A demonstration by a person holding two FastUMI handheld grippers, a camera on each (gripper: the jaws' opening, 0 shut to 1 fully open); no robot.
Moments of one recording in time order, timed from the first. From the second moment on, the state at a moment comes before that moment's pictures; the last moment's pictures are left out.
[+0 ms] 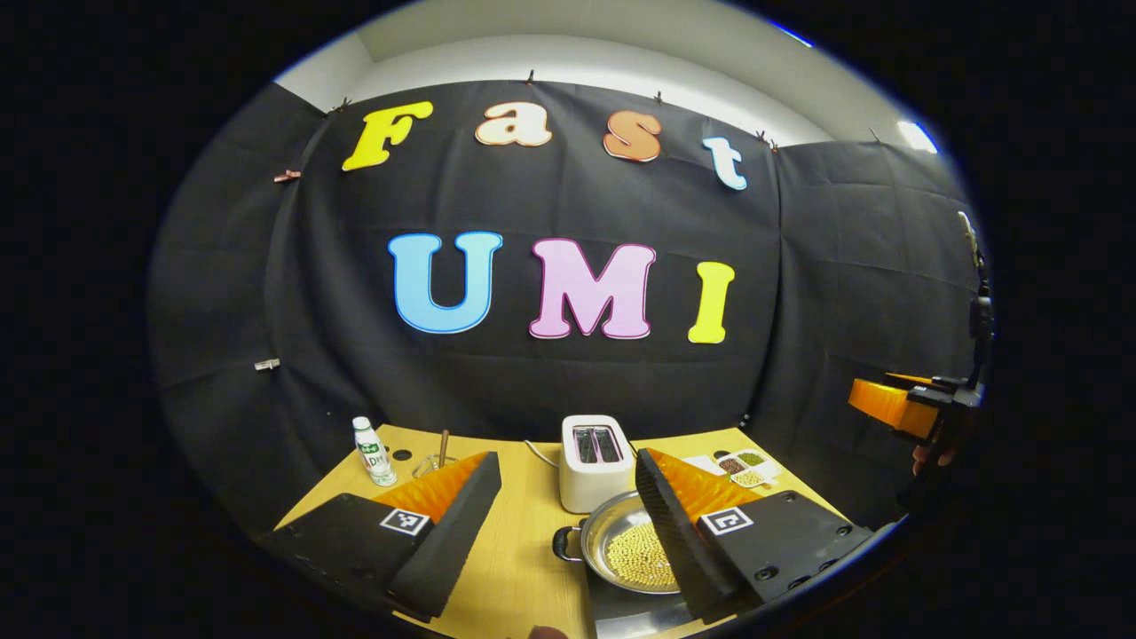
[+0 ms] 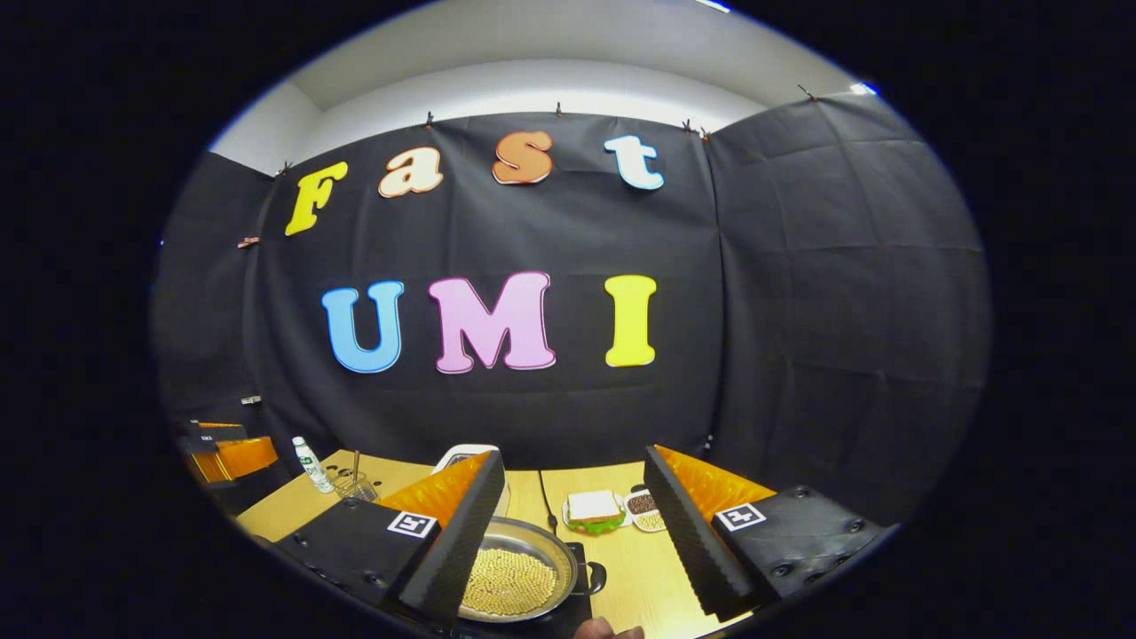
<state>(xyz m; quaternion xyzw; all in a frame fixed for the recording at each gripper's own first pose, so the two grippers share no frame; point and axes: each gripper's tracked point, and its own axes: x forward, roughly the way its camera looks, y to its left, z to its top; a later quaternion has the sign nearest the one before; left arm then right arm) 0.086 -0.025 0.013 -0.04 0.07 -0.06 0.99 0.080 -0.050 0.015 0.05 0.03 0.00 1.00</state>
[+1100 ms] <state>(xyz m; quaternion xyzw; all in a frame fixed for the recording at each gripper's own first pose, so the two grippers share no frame) 0.046 -0.017 0.047 -0.03 0.01 -0.06 1.00 0.045 -0.028 0.036 0.01 0.00 0.00 1.00</state>
